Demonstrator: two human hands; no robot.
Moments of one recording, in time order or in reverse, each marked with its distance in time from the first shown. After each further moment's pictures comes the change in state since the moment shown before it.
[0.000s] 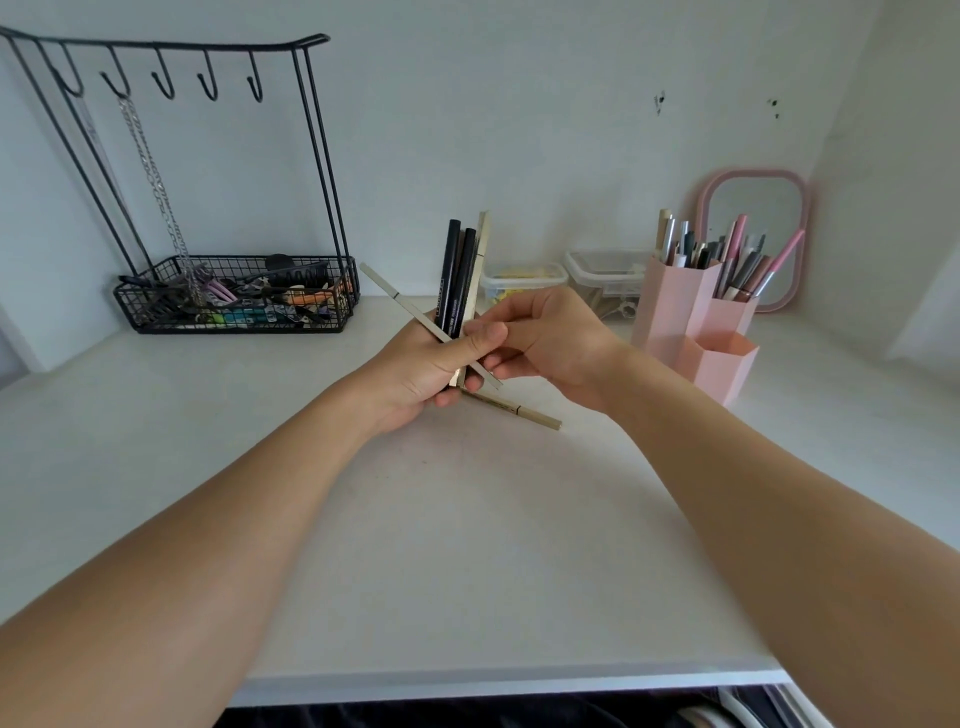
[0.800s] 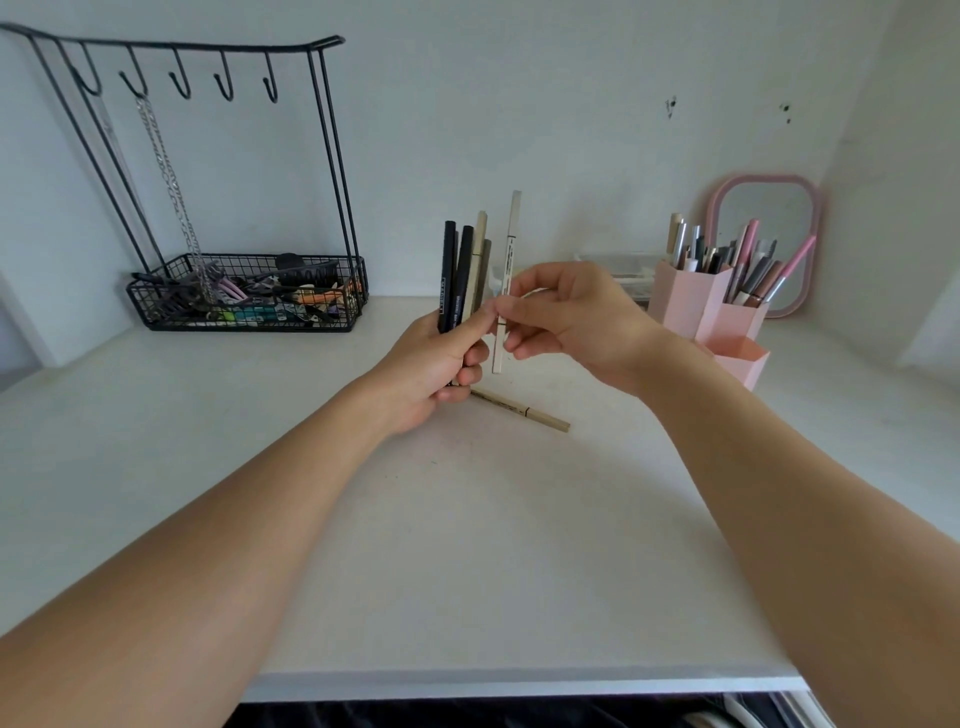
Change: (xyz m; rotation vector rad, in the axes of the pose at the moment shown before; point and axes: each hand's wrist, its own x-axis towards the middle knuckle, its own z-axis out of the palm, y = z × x) left_hand 0.003 0.002 0.002 -0.128 0.162 -0.114; right_hand 0.007 -0.007 -0.020 0.001 -0.039 -0.138
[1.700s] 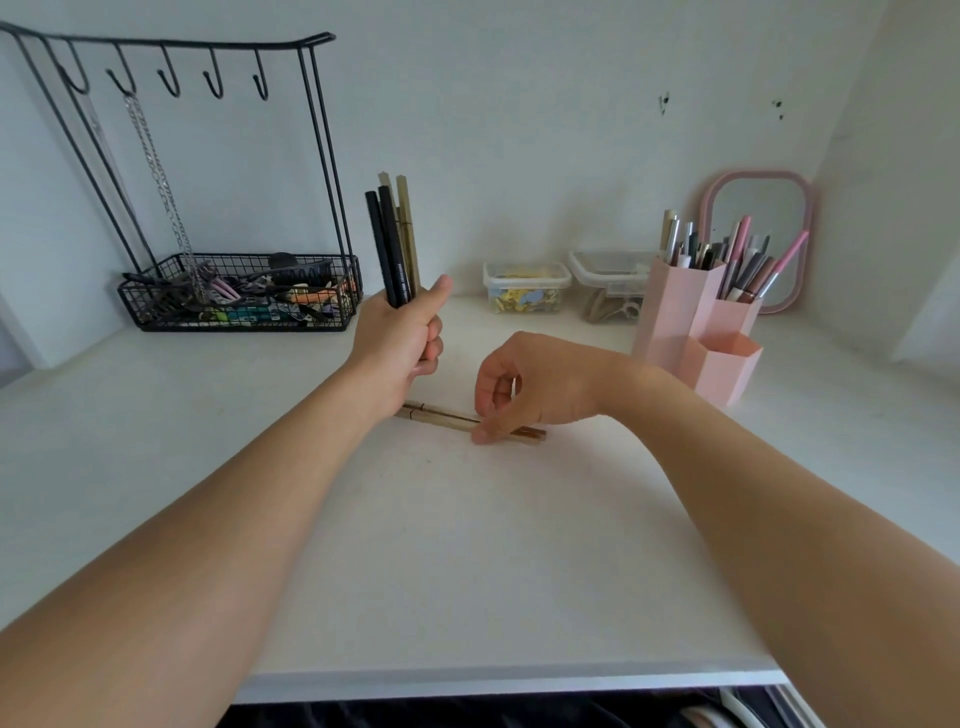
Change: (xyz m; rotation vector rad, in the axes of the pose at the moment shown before) left_hand 0.012 0.003 -0.016 -0.095 0.278 0.114; right_hand -0.010 0.013 0.017 -0.905 -0.397 0.105
